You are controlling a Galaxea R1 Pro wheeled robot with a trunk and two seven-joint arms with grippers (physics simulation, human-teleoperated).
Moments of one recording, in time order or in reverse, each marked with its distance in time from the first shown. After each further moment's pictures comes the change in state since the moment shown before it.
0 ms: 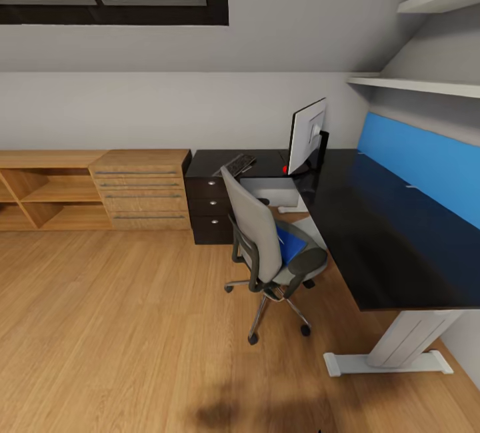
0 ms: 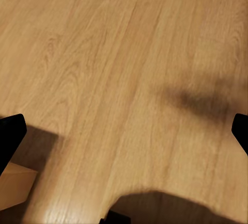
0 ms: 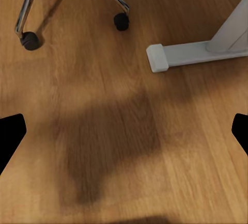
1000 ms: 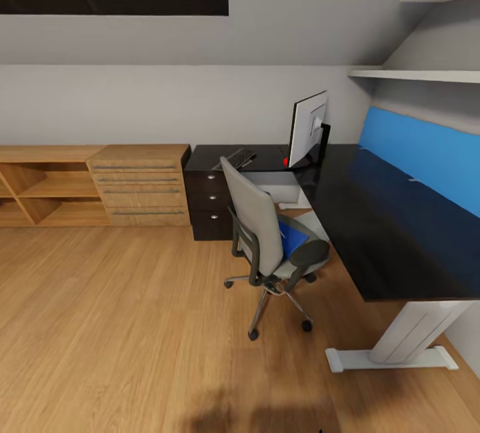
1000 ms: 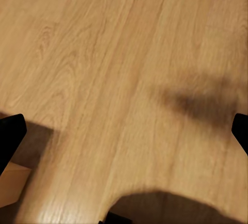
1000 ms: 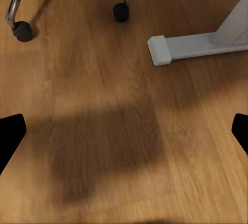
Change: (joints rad) left arm 0.000 0.000 0.000 0.003 0.002 0.004 0.001; right arm 0.000 -0.004 -0.001 -0.001 0.001 -0.001 0.001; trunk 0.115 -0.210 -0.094
